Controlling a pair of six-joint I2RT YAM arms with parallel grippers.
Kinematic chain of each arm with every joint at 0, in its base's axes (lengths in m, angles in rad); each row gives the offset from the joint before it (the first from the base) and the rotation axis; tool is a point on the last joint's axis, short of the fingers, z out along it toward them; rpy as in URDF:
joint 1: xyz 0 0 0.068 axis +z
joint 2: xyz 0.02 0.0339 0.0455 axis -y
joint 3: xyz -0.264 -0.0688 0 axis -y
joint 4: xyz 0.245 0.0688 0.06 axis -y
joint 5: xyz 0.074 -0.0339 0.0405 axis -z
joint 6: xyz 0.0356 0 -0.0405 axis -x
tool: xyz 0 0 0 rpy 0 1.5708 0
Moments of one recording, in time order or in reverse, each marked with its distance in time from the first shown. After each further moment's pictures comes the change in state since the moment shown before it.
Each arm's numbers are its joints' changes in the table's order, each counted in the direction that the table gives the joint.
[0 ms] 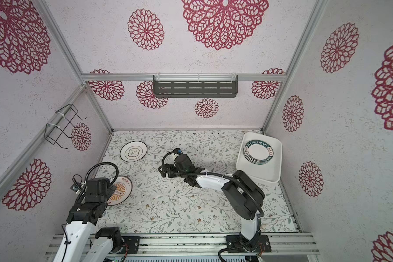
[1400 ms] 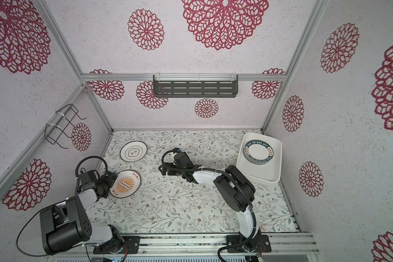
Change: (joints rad) left arm 0.310 -0.752 -0.087 0.924 0.714 -0.198; right arm -0.084 -0.080 0.024 -0.032 -0.033 -0.010
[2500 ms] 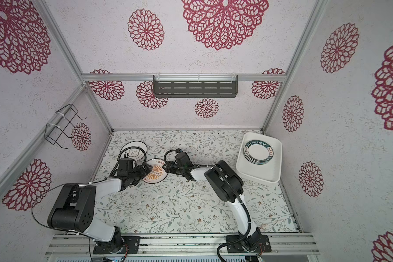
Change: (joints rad) left arm -0.526 -0.168 0.153 0.036 -0.073 0.042; right arm -0.029 -0.237 0.116 0.151 -0.074 -0.136
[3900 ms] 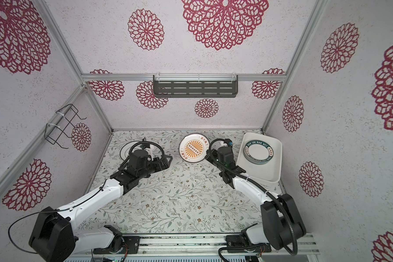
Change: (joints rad) left arm -0.461 0.229 0.261 -0.185 -0.145 -0.086; right arm -0.385 0.871 -0.529 -0.172 0.258 -0.066
